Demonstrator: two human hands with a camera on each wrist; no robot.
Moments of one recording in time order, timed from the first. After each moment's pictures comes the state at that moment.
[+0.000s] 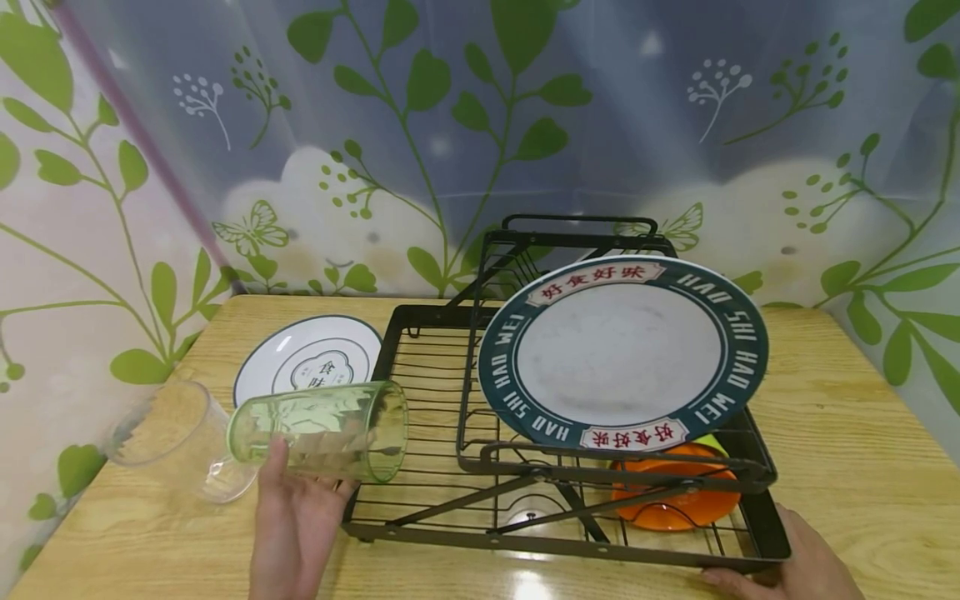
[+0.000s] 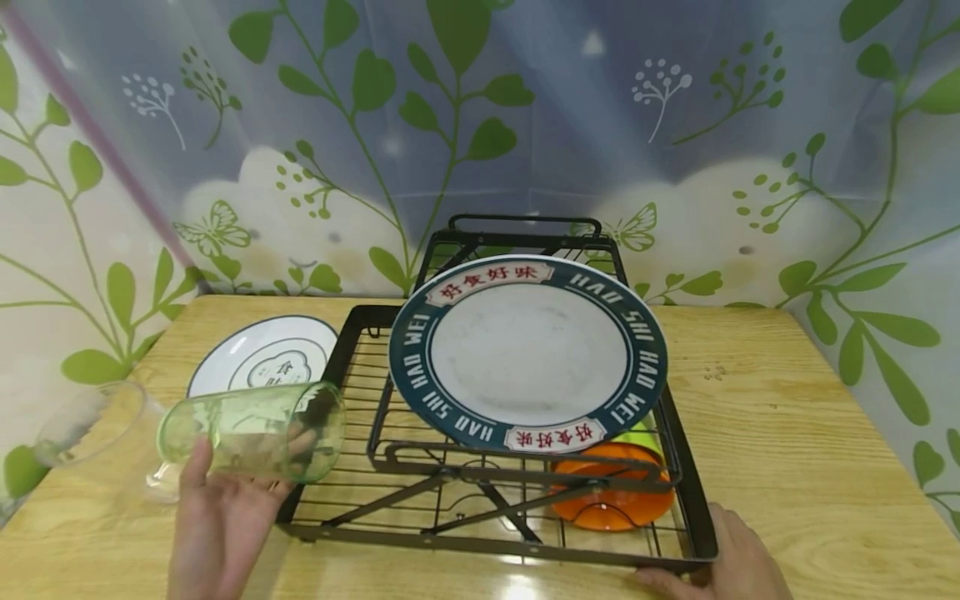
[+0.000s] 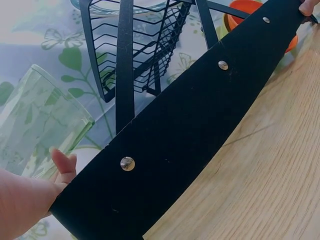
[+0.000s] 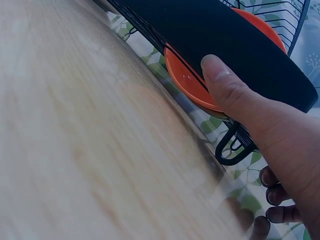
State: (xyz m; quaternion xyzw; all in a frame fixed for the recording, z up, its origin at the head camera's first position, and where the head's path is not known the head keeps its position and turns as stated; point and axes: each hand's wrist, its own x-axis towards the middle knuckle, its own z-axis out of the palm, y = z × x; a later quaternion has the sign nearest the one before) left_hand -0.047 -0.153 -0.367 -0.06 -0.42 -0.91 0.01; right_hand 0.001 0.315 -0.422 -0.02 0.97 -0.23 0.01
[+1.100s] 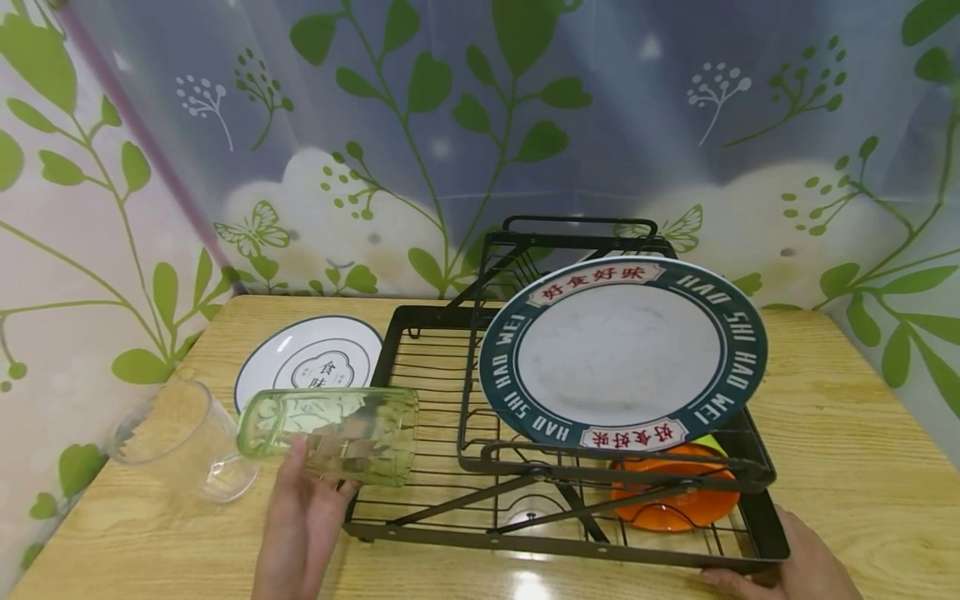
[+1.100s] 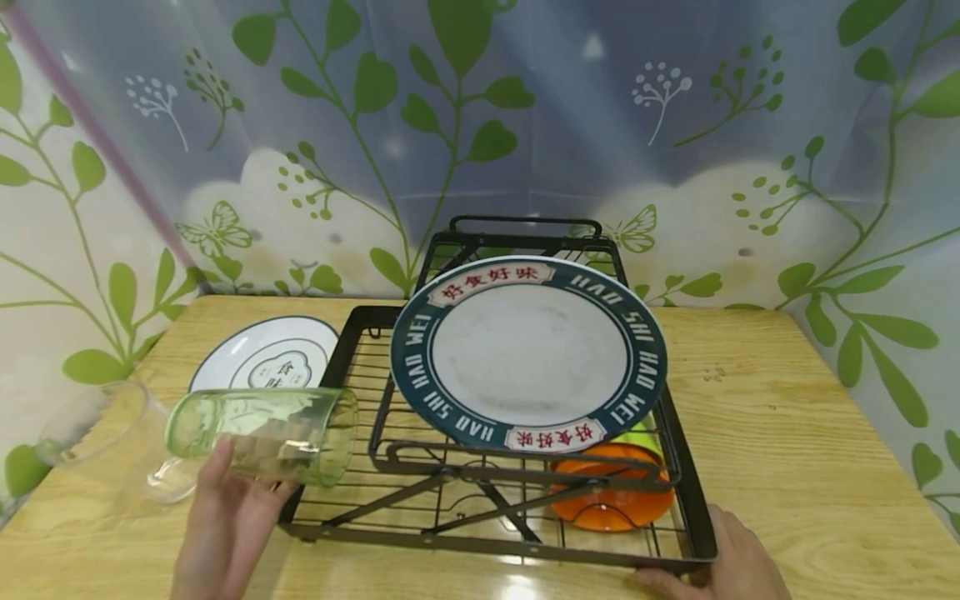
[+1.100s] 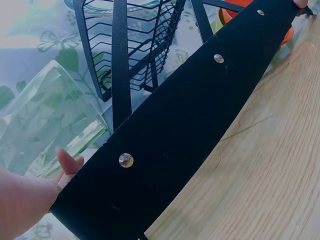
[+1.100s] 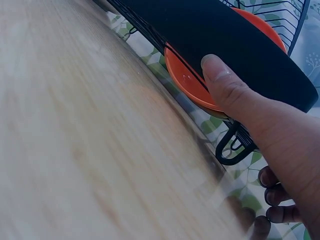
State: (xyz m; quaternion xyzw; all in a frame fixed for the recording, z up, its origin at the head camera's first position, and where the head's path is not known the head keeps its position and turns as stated) left_hand -0.049 -0.156 -0.381 -0.05 -0.50 -0.87 0.01; right_hand 0.003 0.314 -0.423 -0.02 0.97 -0.23 0.01
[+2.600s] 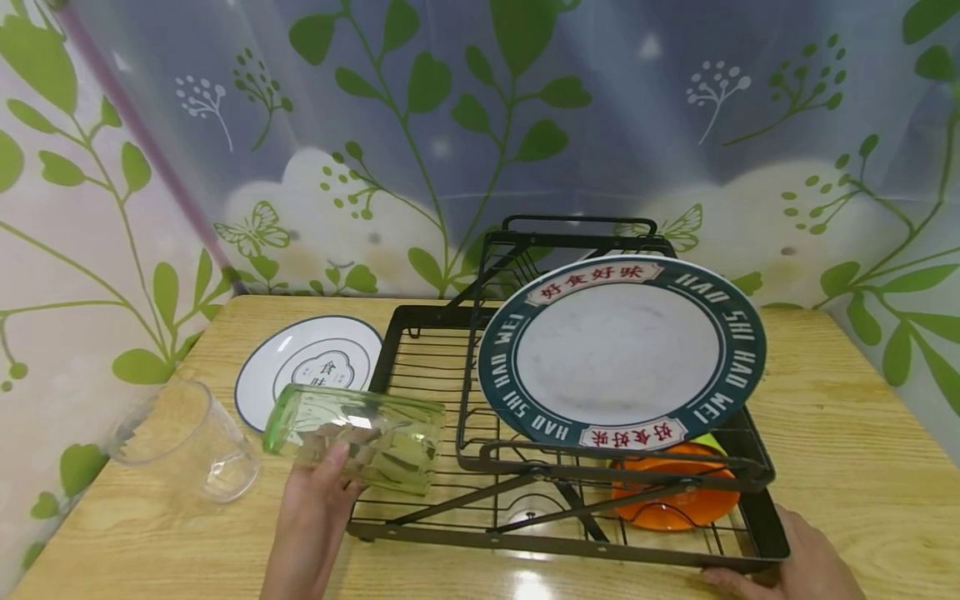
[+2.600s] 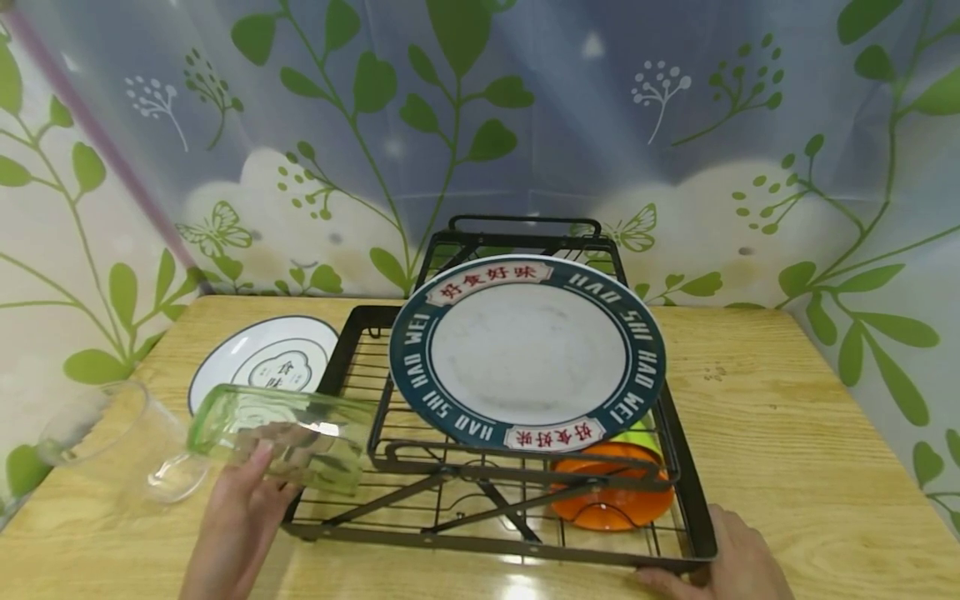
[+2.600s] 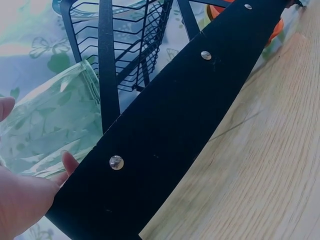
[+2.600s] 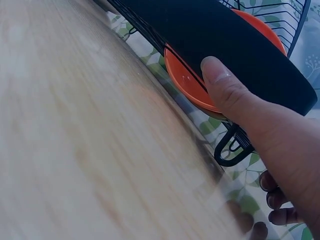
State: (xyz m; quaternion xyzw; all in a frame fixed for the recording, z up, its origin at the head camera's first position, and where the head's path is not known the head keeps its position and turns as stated) left_hand -0.047 -0.145 -0.371 -0.04 -0.56 -0.83 0.02; right_hand 0.002 0.315 -0.421 -0.01 0.98 -0.21 0.02
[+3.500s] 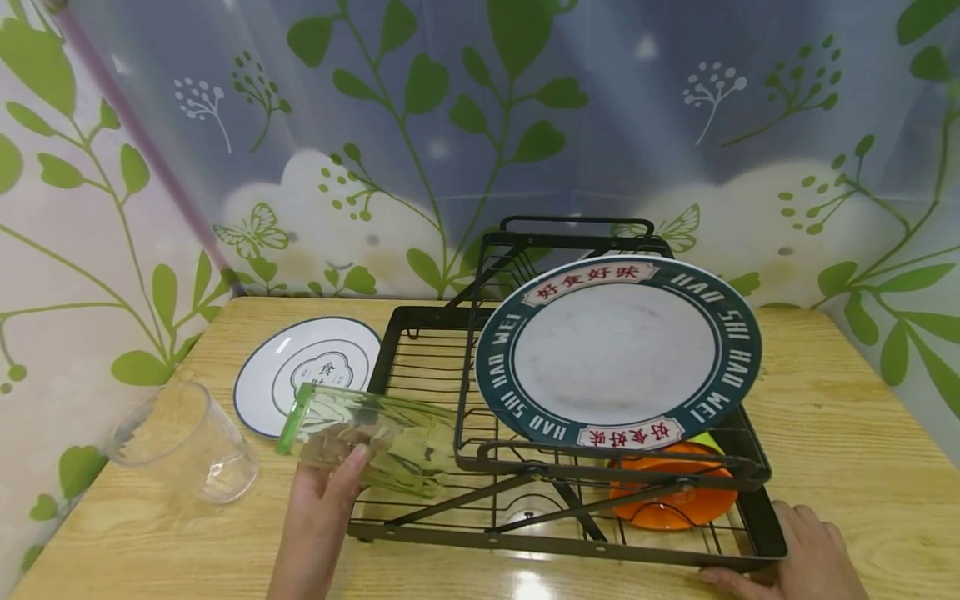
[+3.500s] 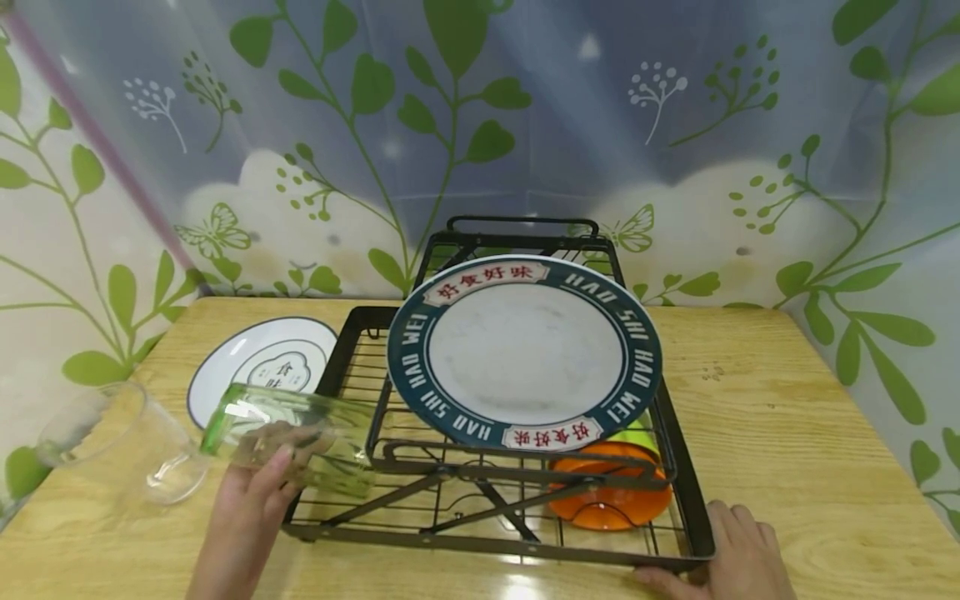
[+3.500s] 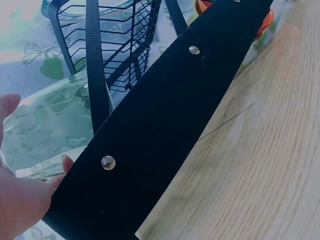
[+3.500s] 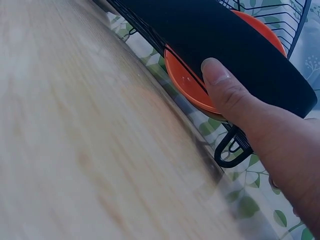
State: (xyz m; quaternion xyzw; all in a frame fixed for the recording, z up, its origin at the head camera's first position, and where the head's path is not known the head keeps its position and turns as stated) left_hand -0.044 -0.134 -0.365 0.02 -0.67 -0.75 0.04; right_hand 0.006 0.311 -0.419 0.00 0.99 -0.11 -0.05
